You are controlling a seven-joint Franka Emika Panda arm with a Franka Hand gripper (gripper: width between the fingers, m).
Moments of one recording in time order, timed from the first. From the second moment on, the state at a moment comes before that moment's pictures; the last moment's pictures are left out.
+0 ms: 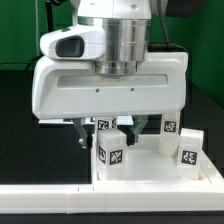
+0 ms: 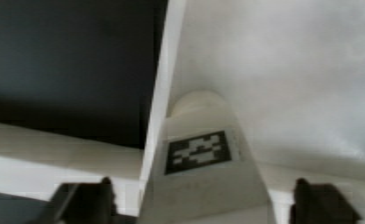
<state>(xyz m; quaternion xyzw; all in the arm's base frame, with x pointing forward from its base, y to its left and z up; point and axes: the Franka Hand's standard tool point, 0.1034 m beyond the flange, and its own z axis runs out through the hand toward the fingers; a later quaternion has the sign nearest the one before) 0.633 -0.007 0.074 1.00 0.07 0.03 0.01</state>
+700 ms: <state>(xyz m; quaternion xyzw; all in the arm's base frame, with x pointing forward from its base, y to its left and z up) 0.633 -0.008 0.073 0.98 -0.19 0.03 -0.01</state>
